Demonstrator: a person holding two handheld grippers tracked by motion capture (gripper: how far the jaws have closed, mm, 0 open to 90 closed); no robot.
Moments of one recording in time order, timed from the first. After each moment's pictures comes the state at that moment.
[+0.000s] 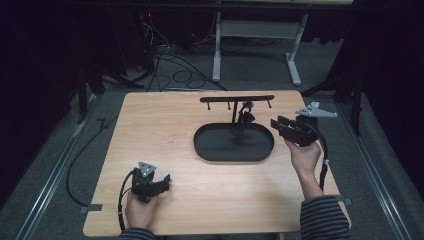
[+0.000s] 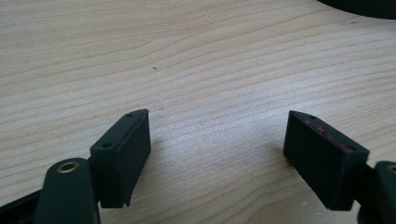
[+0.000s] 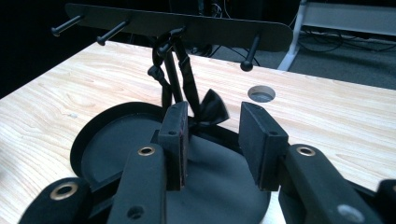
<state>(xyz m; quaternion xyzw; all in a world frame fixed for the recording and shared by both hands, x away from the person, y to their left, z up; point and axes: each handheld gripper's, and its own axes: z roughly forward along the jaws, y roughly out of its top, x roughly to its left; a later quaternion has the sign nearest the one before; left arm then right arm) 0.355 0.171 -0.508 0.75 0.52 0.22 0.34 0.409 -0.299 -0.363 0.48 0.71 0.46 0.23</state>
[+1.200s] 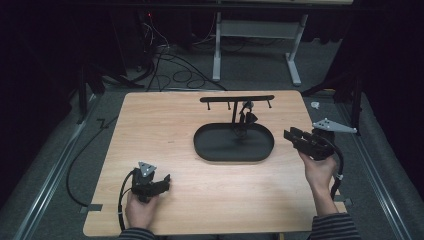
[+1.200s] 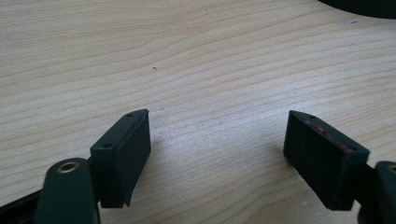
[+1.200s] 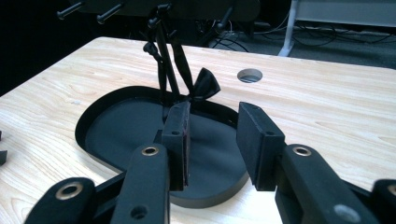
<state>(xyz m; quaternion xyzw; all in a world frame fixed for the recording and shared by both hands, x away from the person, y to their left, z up) 0.355 0.171 -0.508 0.75 0.52 0.22 0.34 0.371 -0.330 -0.372 0.50 0.70 0.46 0.23</state>
